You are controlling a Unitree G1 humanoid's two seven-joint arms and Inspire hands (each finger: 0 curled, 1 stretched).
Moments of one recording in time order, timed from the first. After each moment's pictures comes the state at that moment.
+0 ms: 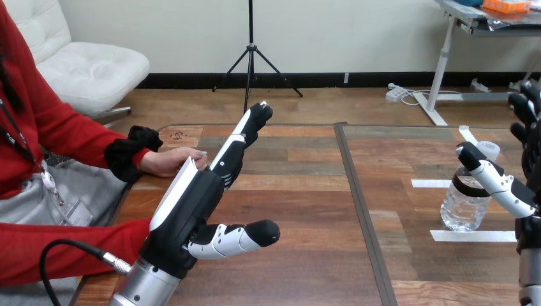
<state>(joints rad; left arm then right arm) 0.01 0.20 -0.08 0.23 -0.04 -0.83 -0.38 -0.09 -0.25 -0.32 0.45 -0.03 -0.66 -0.07</state>
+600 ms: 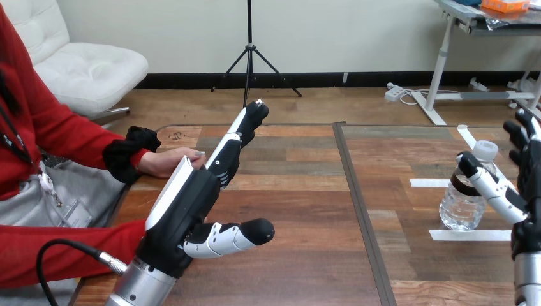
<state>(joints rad) 0.01 0.21 -0.08 0.23 -0.07 -0.83 -0.40 -0.19 -0.30 -0.32 0.75 -0.04 -0.66 -0.09</state>
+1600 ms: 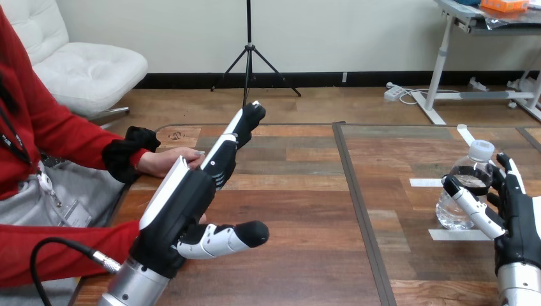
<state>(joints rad) 0.01 0.24 -0.07 0.23 -0.11 -0.82 -0.43 -0.34 -0.34 -0.27 1.13 -0.07 -0.66 -0.14</state>
